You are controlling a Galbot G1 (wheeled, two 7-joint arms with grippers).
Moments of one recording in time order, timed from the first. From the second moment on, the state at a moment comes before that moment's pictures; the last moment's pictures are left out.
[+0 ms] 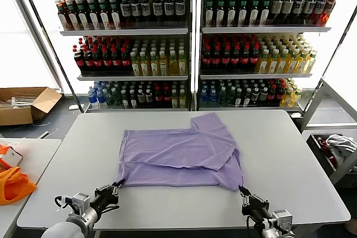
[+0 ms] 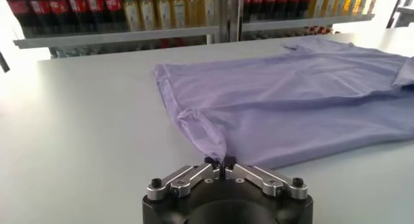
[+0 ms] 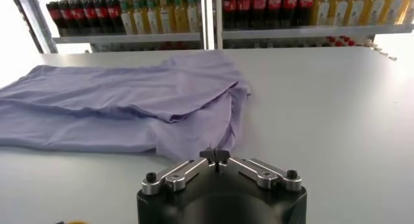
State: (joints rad) left arm 1.49 -1.07 -0.54 -1.97 -0.40 0.47 0.12; right arm -1.74 1.11 0.53 2.23 0.46 -0.40 0.10
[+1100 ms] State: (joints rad) left arm 1.80 -1.10 -0.70 -2.20 -0.40 0.45 0.14; right arm -1.90 1.11 0.61 2.32 0.44 -0.43 0.12
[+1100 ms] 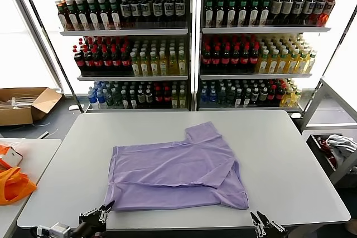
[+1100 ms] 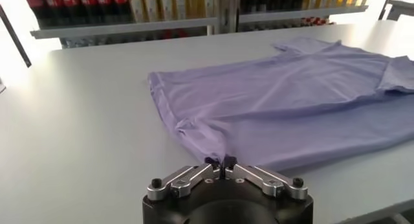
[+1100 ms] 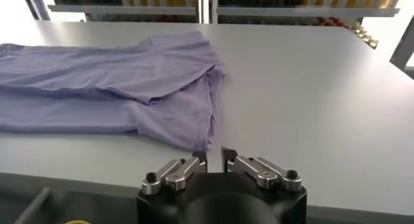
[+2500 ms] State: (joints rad) left arm 1.81 -1.08 -0.72 -2.19 -0.40 0.44 0.17; right arm -1.82 1.12 0.55 2.25 0.49 -0.48 0.13
